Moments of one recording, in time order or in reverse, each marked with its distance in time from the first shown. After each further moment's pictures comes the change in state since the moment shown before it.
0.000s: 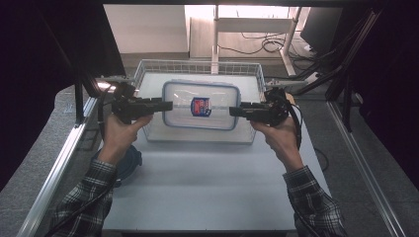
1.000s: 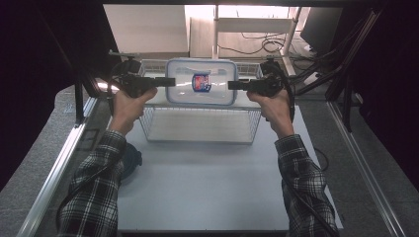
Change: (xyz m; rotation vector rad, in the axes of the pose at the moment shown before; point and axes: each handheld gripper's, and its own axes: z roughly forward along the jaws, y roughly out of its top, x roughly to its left) left arm 0.050 0.042 0.028 -0.003 -0.001 -0.108; right arm -0.045 0.052 0.028 0.015 -0.032 0.078
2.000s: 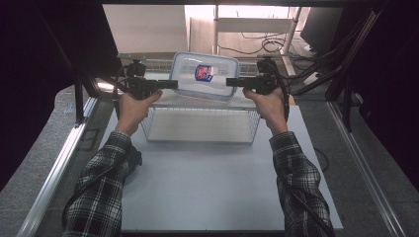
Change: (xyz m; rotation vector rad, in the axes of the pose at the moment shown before) left arm 0.005 -0.006 0.015 0.000 0.073 -0.012; right arm -0.008 0.004 0.015 -0.020 -0.093 0.046
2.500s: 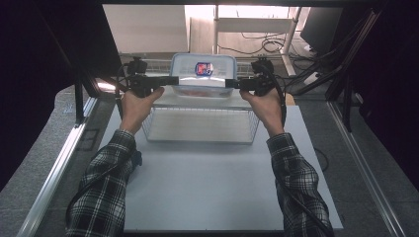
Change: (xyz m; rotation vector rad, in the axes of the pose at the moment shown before) left arm -0.005 0.007 0.003 -0.040 0.081 -0.001; right arm 0.015 0.000 0.003 0.009 -0.126 -0.066
